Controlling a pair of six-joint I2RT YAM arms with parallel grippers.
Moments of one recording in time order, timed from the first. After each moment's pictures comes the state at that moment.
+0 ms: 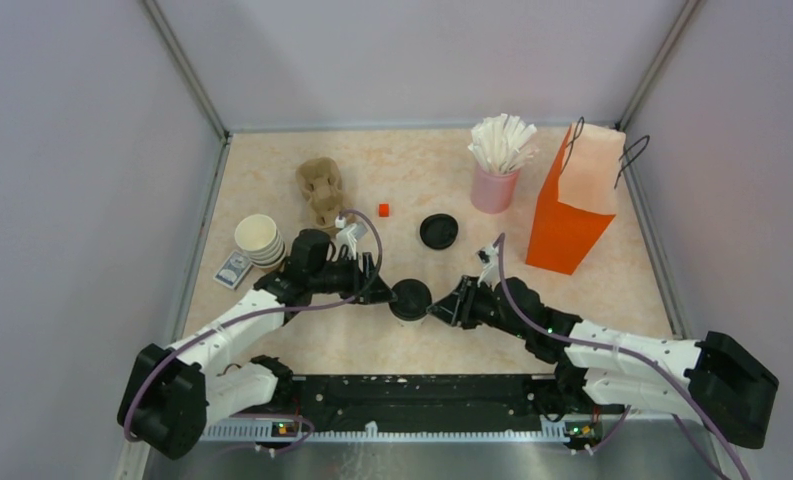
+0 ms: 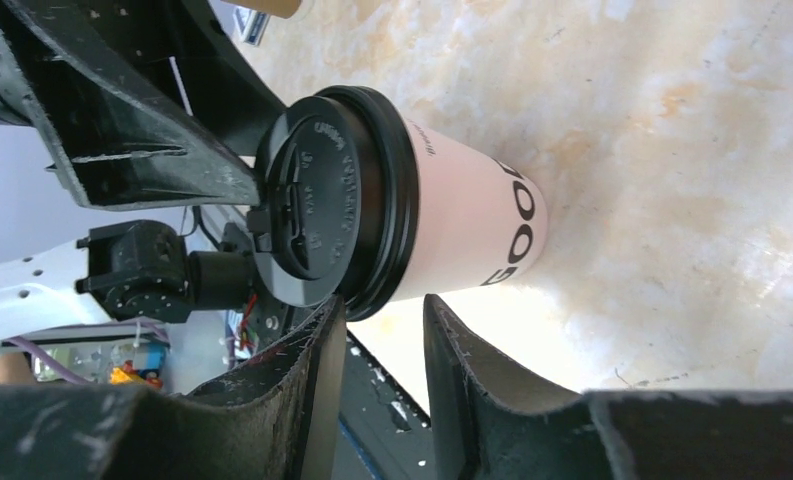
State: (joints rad) left arm -0.47 1.07 0.53 -0.11 0.67 -0.56; right arm 0.97 0.96 0.30 0.31 -0.01 0.94
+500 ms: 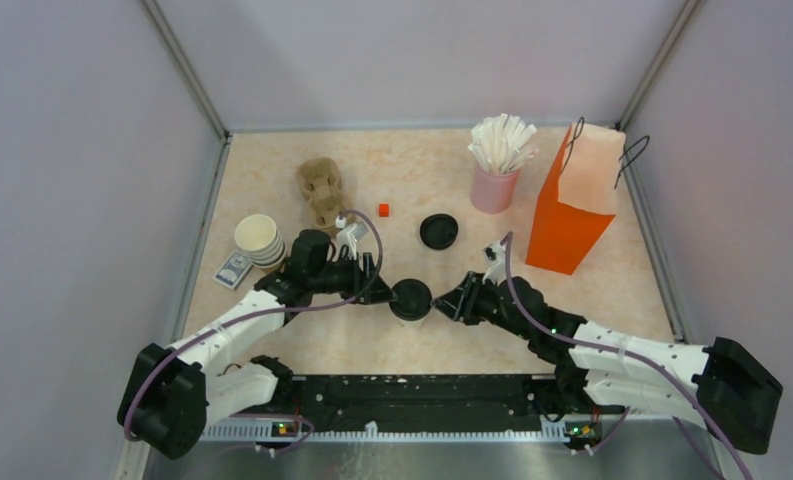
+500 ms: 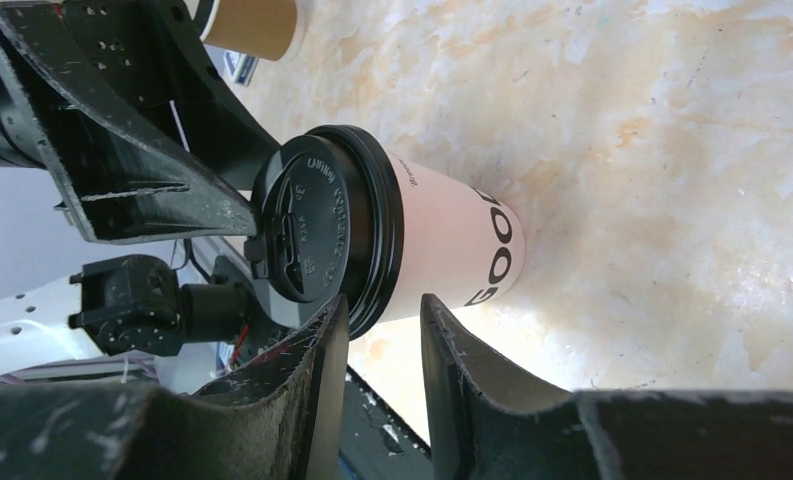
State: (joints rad) left arm -0.48 1.08 0.53 -0.08 0.67 -0.56; right arm 0.96 0.91 0.30 0.28 0.07 0.94
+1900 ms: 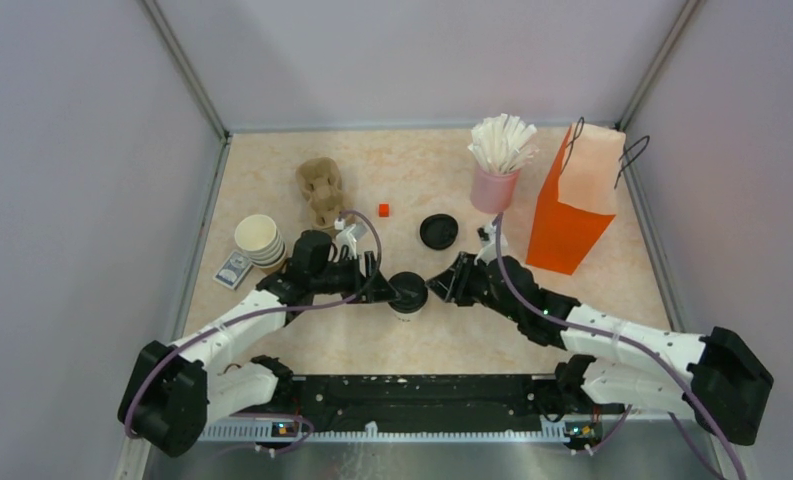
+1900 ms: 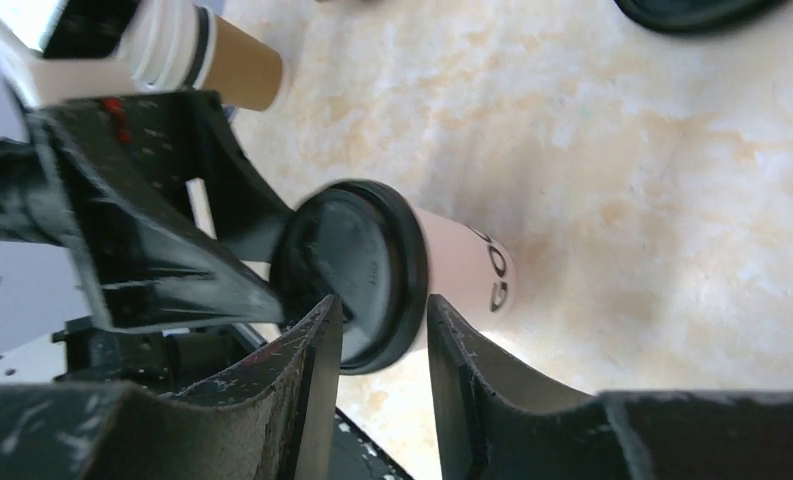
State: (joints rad) left arm -0.49 1.09 0.52 -0.05 0.66 -0.64; right arm 0.93 1.02 0.45 0.19 0.12 0.89
